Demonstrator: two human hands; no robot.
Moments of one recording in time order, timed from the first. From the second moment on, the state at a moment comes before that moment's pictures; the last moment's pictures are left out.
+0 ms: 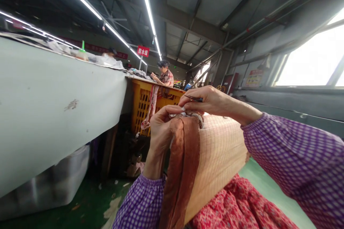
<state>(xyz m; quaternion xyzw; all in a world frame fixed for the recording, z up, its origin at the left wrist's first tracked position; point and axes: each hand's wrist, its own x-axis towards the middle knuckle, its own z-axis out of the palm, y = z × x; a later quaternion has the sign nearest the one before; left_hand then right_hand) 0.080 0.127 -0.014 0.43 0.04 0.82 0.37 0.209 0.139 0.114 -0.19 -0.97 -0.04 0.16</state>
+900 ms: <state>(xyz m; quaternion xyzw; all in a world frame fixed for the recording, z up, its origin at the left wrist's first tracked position) 0.051 0.122 0.011 0.54 0.21 0.73 0.35 0.203 0.126 0.100 -0.29 -0.91 -0.14 0.25</state>
